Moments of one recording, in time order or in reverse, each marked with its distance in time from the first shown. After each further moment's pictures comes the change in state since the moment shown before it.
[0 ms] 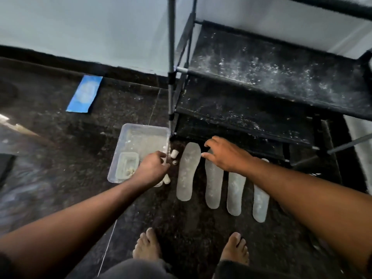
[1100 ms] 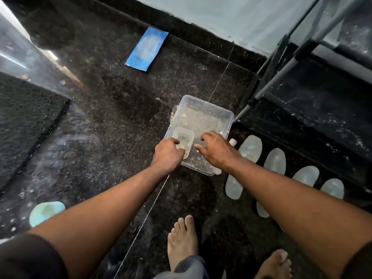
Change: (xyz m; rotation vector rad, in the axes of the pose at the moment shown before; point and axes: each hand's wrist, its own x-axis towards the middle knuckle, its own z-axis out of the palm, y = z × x) left_hand 0.031 -0.157 -0.018 -0.214 0.154 -0.299; right_hand 0.124 -0.166 0.122 0.026 -0.095 -0.105
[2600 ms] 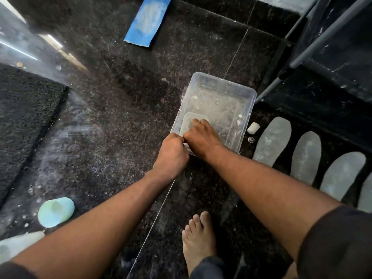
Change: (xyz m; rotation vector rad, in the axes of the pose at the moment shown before) left_hand 0.004 -0.035 0.017 0.144 0.018 0.204; right_hand 0.056 -0.047 0.065 -0.486 -0.051 -0.332
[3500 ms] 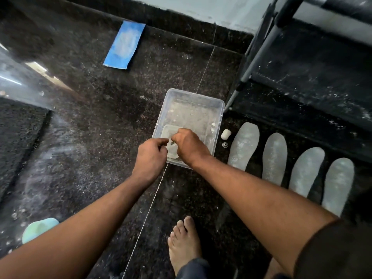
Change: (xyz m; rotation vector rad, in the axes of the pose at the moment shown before) left_hand -0.011 0.040 -0.027 -0.093 0.142 -0.033; right_hand -0.036 0.021 -0.013 0.634 0.195 0.255
